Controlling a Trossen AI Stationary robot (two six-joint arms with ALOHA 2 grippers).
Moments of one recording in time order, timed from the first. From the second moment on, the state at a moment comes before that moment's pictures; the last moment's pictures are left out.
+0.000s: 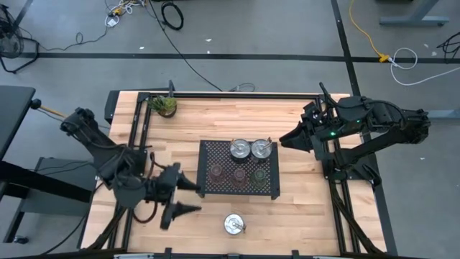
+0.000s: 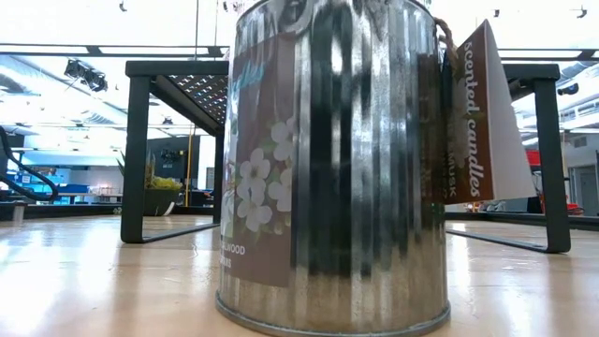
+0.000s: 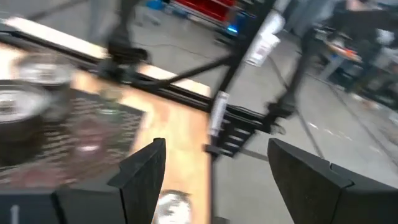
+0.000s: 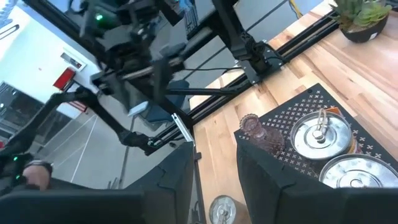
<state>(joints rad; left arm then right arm) -0.75 1.31 1.37 -0.38 -0.63 -0.65 0.17 1.08 1.49 -0.73 -0.01 0.73</state>
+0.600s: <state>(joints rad) -0.72 1.57 1.43 -0.38 -0.30 -1.15 0.17 1.08 1.49 -0.74 -0.08 0.70</state>
